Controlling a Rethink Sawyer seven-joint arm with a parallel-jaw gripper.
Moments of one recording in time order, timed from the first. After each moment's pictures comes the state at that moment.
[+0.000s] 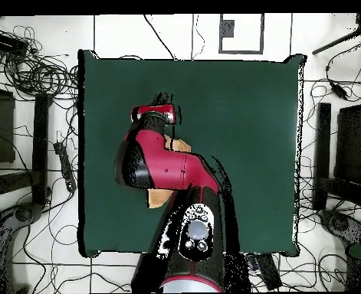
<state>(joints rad) 0.09 -0.59 -0.17 1.62 0.03 -0.25 1.61</state>
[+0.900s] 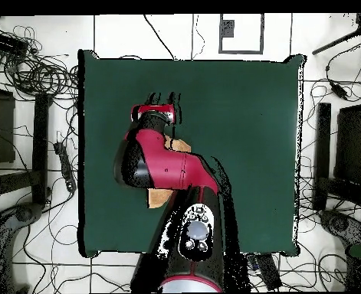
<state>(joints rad) 0.09 -0.59 -0.17 1.62 0.05 -0.25 1.61</state>
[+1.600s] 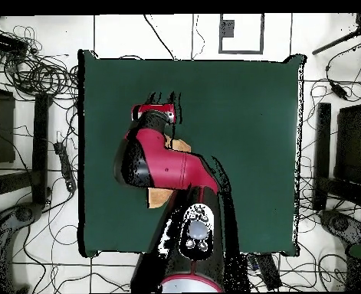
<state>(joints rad) 0.09 -0.58 -0.18 1.62 0.07 -0.25 1.61</state>
